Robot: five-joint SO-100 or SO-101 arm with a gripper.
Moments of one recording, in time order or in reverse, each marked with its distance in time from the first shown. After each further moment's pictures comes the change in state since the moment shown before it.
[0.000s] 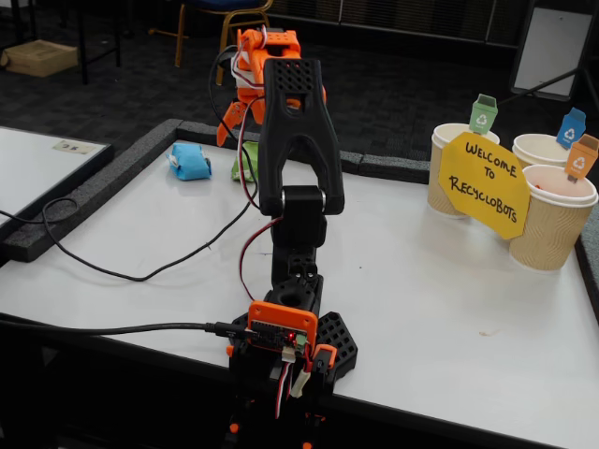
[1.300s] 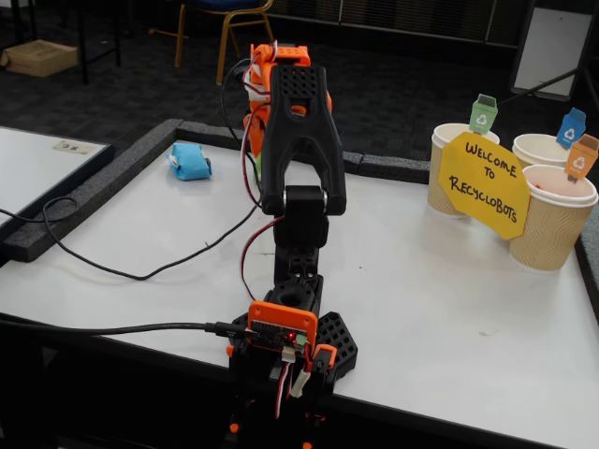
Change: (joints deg) arm 2.5 -4.7 -4.4 -1.7 1.8
